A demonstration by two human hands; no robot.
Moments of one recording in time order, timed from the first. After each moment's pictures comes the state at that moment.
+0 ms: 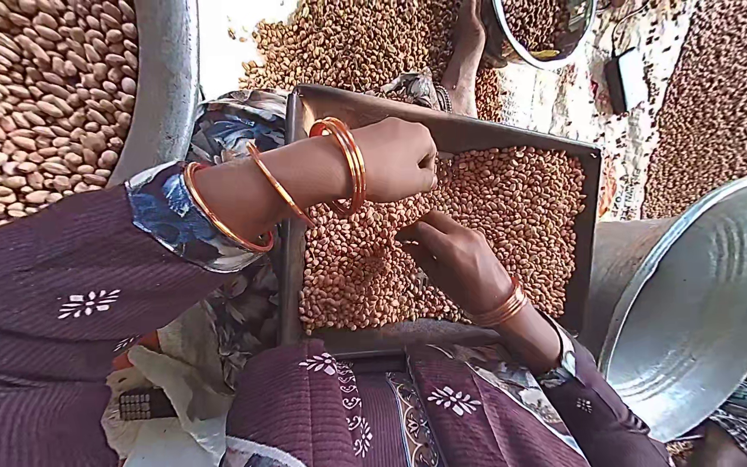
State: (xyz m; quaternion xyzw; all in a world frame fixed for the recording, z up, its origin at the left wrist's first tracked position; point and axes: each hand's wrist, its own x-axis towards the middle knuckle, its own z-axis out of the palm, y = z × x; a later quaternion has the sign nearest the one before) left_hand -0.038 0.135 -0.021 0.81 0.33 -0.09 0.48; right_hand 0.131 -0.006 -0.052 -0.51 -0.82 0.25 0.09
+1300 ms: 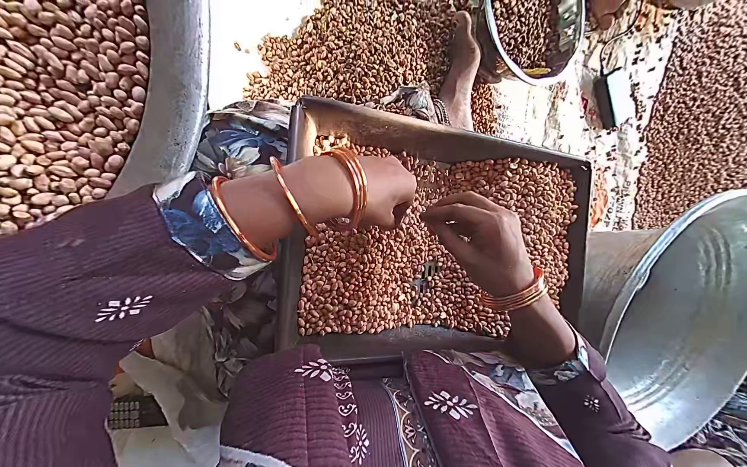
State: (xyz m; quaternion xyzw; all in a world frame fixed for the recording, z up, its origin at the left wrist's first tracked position) left_hand -0.039 0.134 -0.045 0.88 0.19 -0.19 0.38; right_hand 0.157 0.016 -0.043 -0.58 -0.75 0.28 0.18
